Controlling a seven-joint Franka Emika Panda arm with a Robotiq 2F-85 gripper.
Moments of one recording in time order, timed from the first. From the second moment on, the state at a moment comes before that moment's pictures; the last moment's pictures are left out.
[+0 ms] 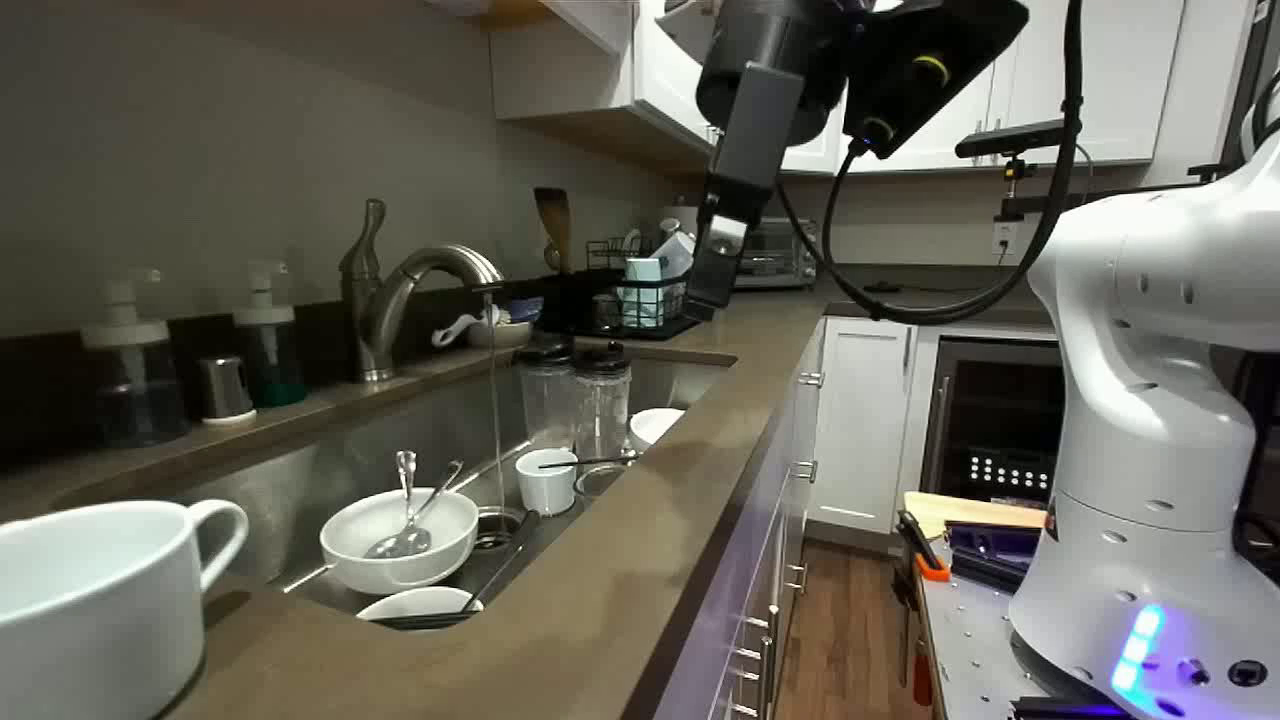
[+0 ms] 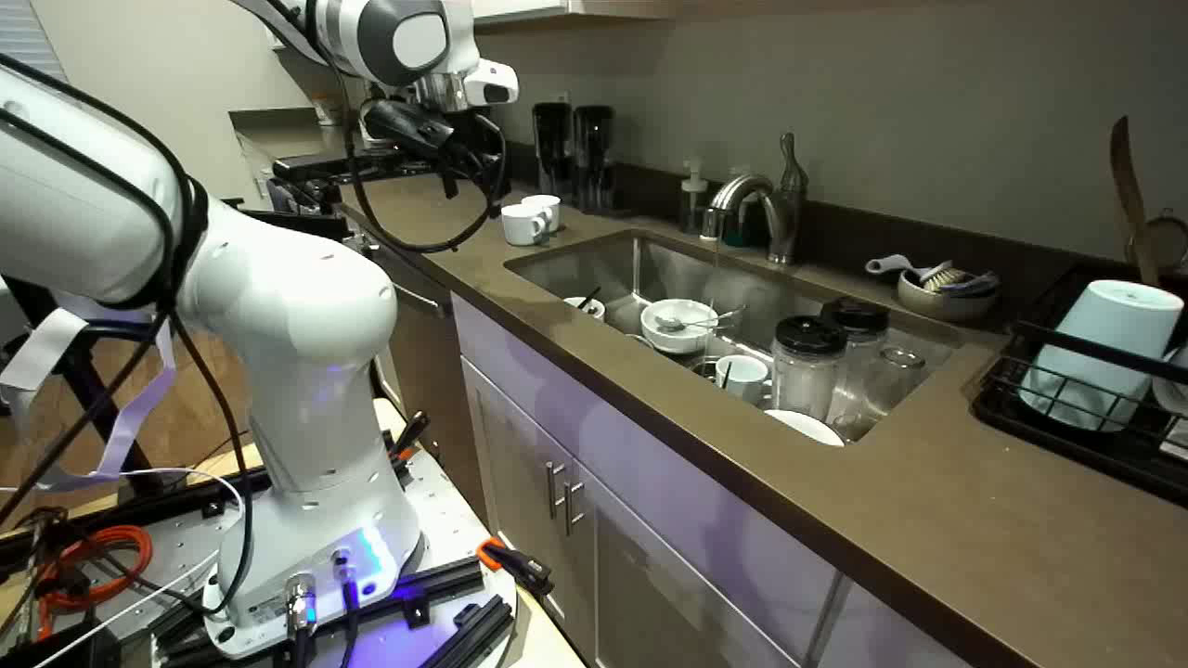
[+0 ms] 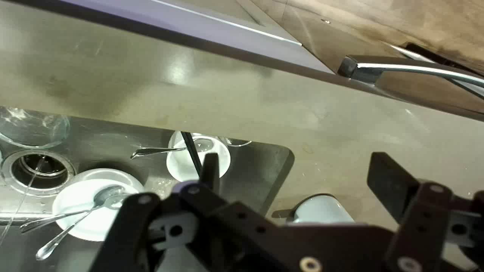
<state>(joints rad) 0.37 -0.78 0.21 -2.75 0.36 2.28 0.06</state>
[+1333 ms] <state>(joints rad) 0.37 -0.78 0.21 -2.75 0.36 2.28 0.06</state>
